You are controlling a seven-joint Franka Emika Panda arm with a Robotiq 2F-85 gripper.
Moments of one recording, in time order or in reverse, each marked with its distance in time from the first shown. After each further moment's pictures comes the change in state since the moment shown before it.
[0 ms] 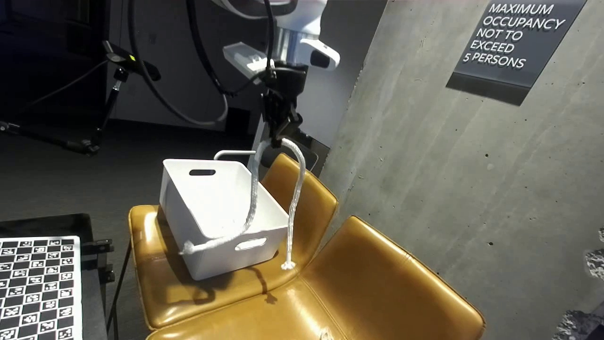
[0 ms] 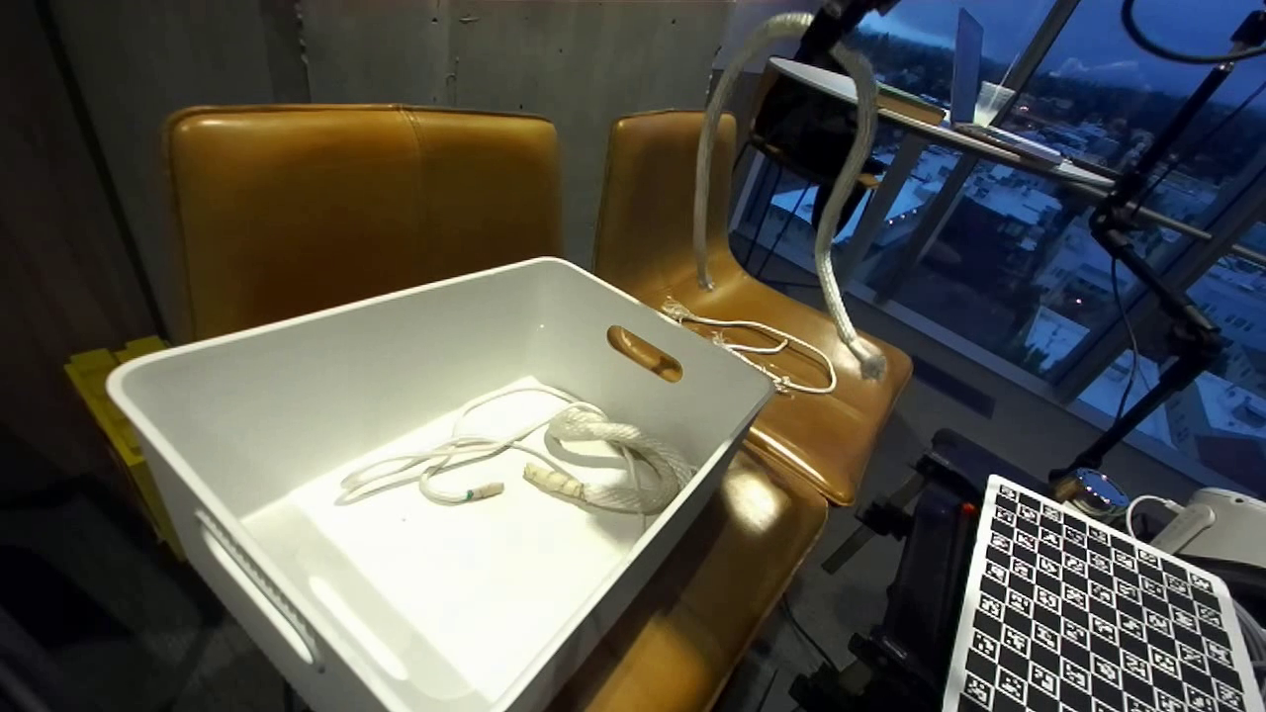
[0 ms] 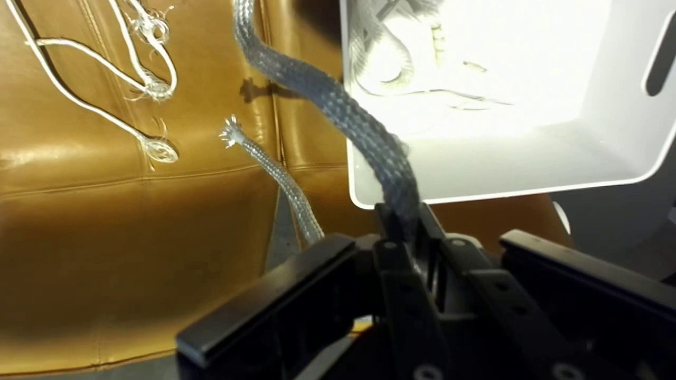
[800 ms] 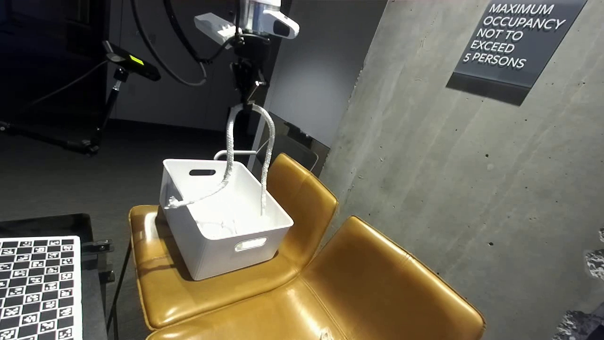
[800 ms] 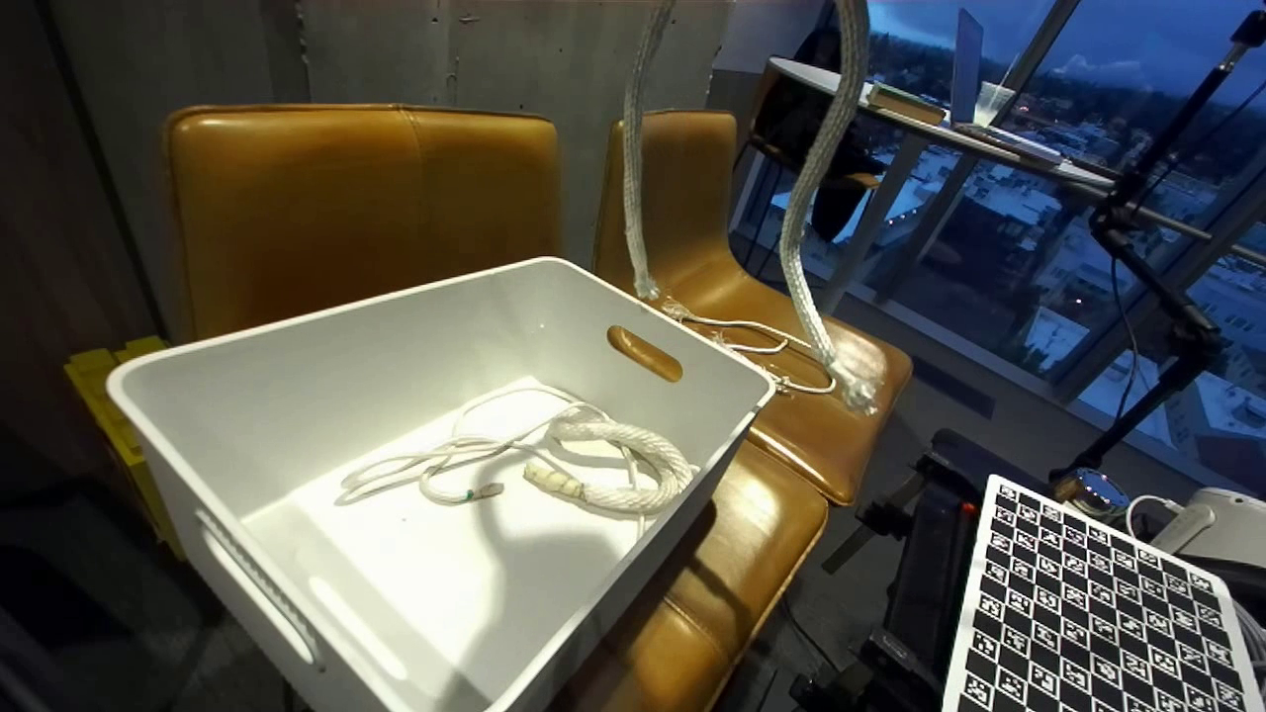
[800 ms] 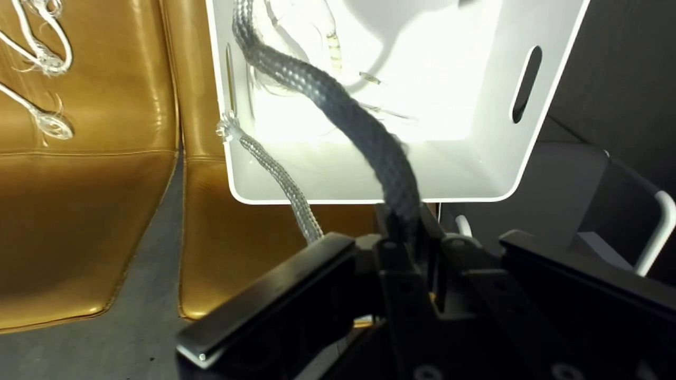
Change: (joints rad) arm 0.121 -0.027 0.086 0.035 -0.008 -0.037 0.093
